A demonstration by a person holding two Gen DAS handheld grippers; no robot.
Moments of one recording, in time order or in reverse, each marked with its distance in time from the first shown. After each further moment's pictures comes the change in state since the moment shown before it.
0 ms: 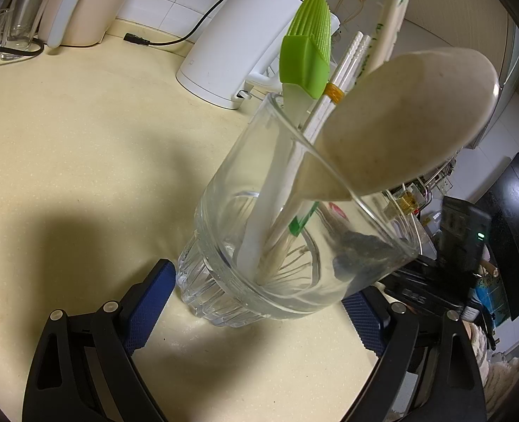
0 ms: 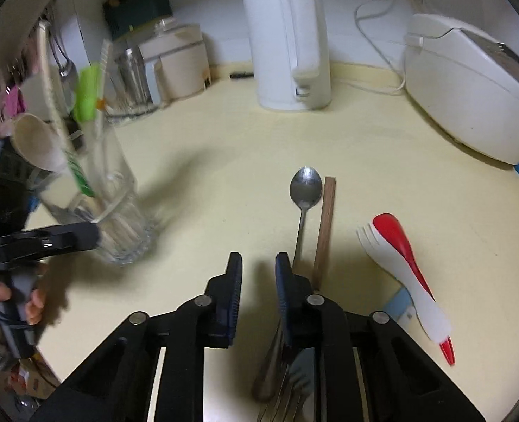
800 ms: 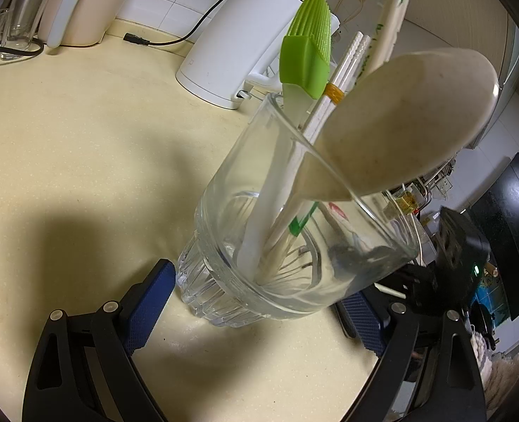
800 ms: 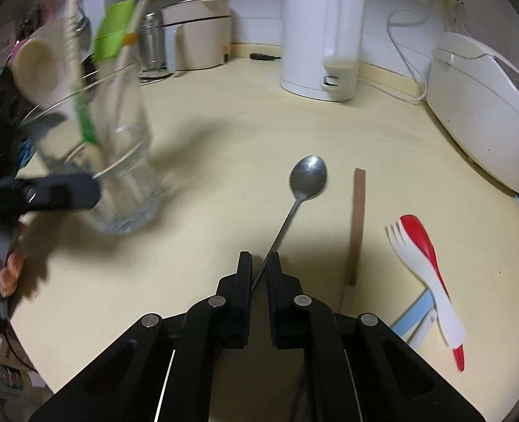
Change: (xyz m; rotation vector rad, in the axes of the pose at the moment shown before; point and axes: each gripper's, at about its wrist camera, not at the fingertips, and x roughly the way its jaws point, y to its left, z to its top) left arm 0.000 0.000 0.000 0.000 0.001 -0.001; right arm 0.013 0.035 -0.014 -0.148 0.029 -0.039
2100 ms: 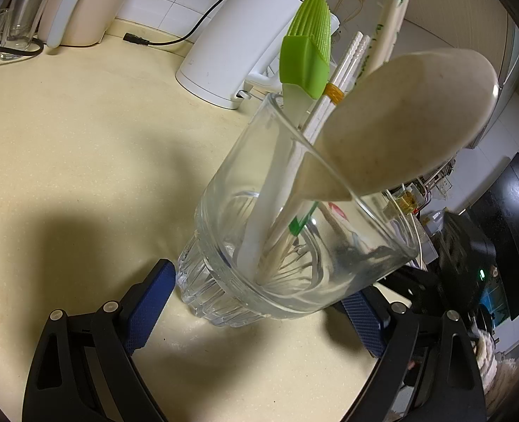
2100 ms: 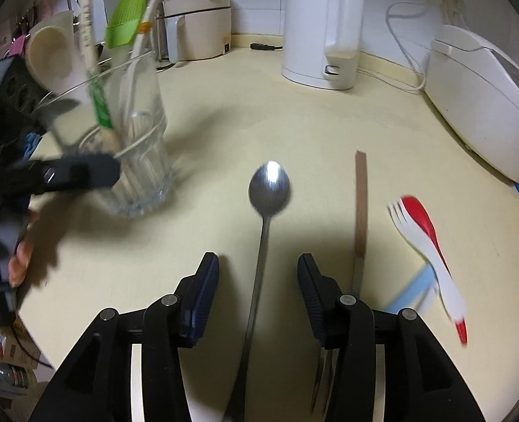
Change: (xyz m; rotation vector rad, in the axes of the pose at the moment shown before) left arm 0.000 0.000 0.000 0.000 0.000 0.000; right arm -0.005 0.001 0.000 0.024 0.057 -0.002
